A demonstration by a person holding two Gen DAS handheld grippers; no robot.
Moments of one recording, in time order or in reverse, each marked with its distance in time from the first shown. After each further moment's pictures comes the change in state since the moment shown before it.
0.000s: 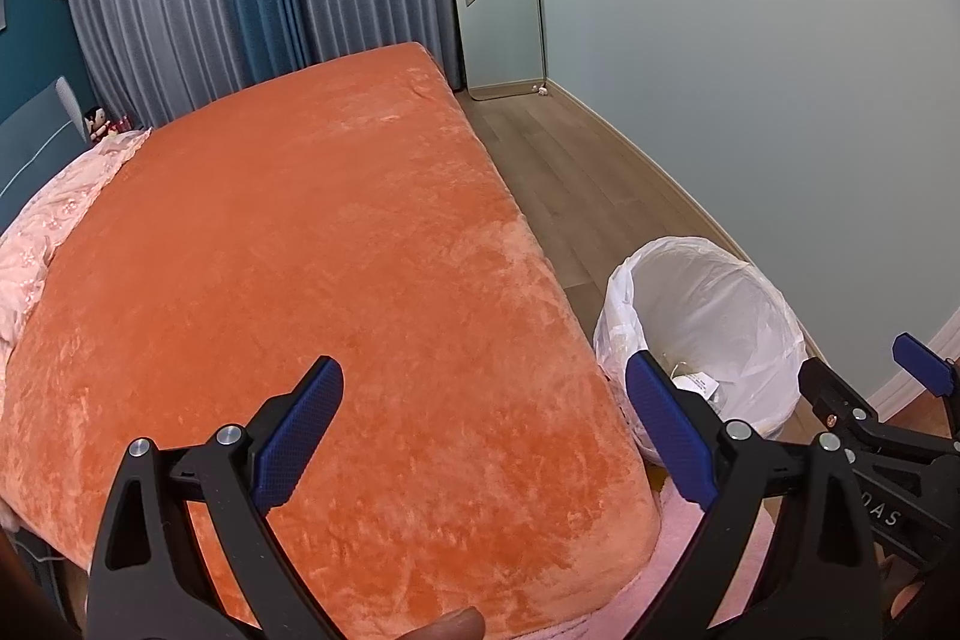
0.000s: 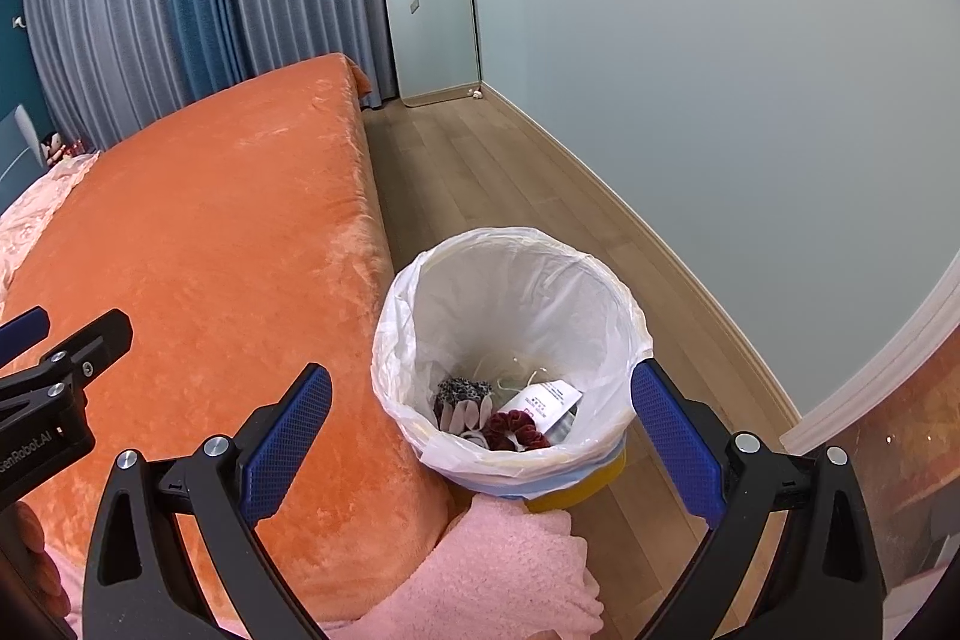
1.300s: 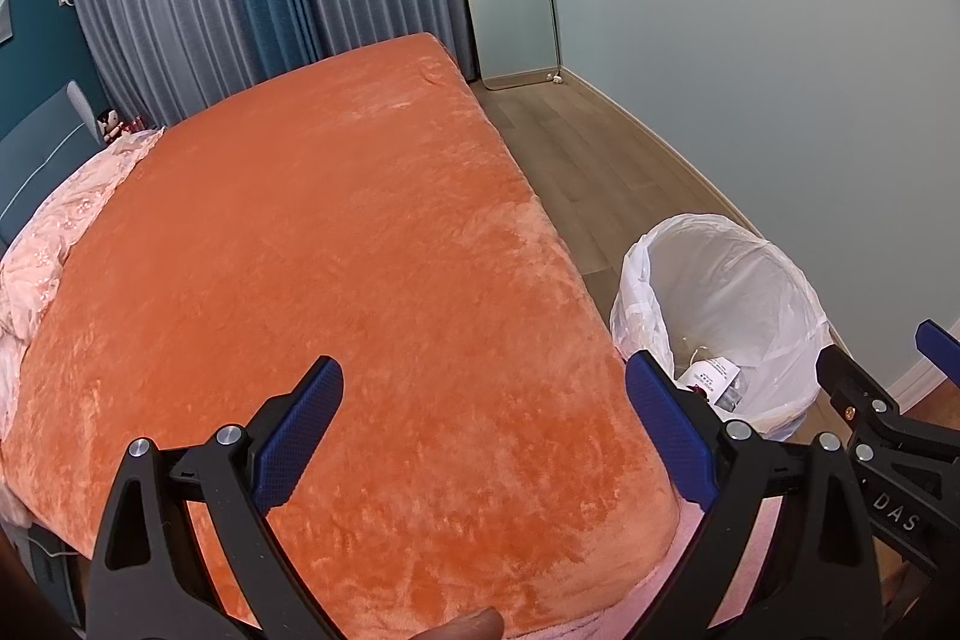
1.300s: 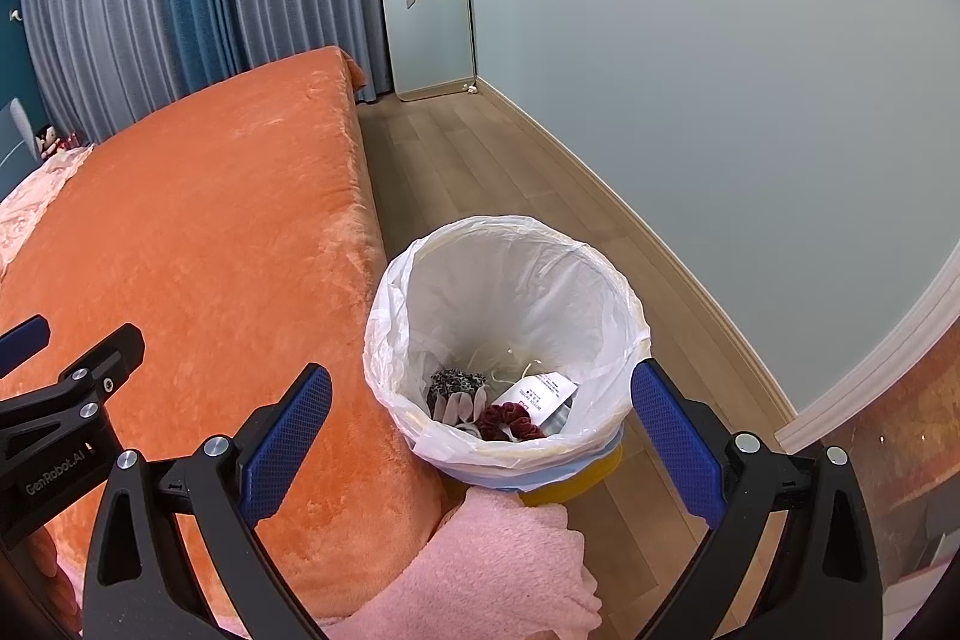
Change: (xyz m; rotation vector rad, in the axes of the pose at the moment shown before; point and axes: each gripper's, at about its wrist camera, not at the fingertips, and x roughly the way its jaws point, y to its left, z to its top) left arm 0.013 -0.007 -0.012 0.012 0.021 0.050; right arm 0.004 0.000 -0.007 -0.007 0.008 -0.014
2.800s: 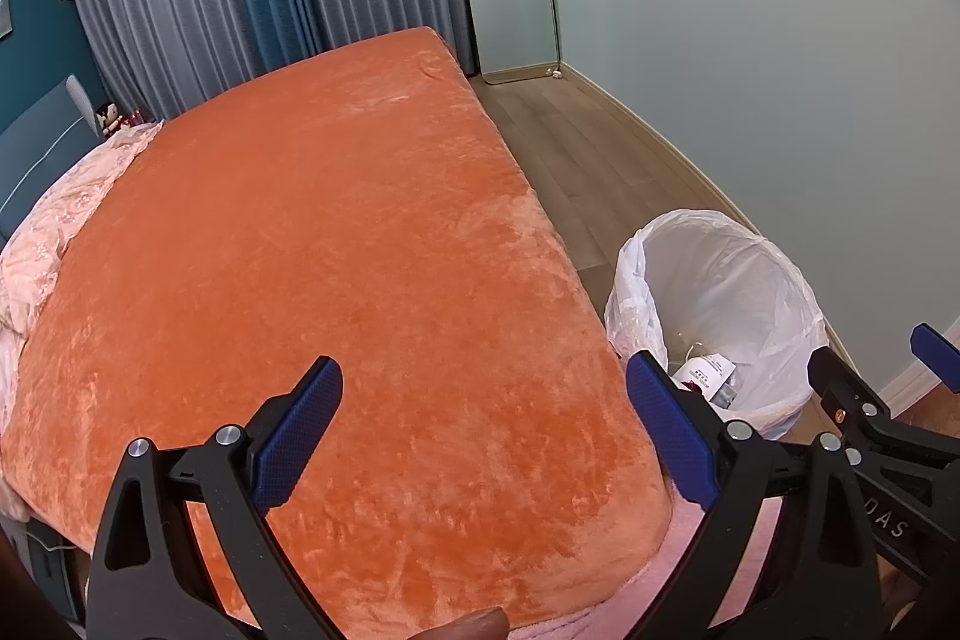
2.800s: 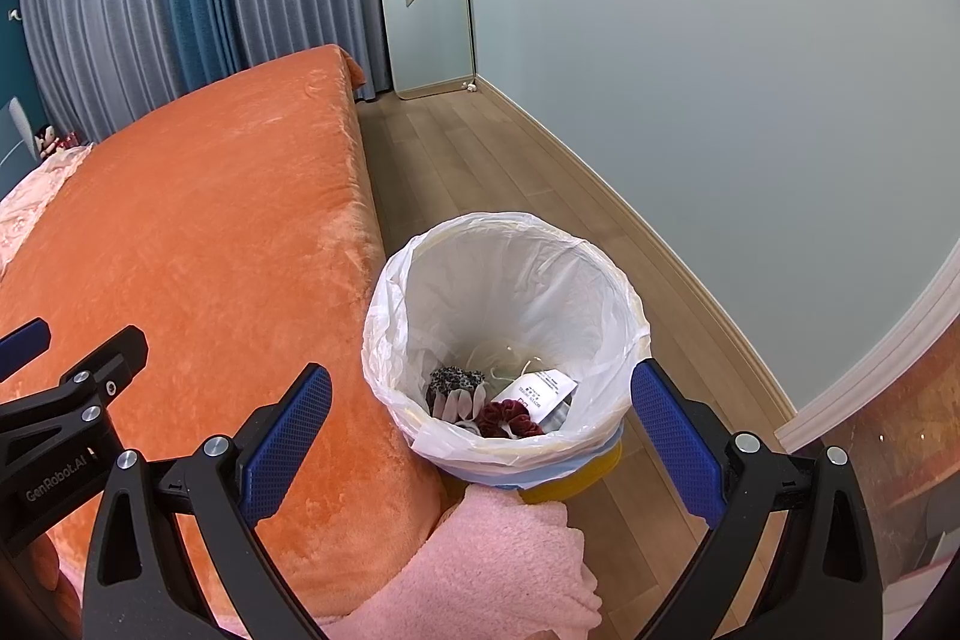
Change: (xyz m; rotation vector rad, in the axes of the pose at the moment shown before) left arm -0.002 -0.001 0.000 -0.005 0.014 -0.006; right arm 0.003 -0.001 -0.001 -0.002 0.001 0.002
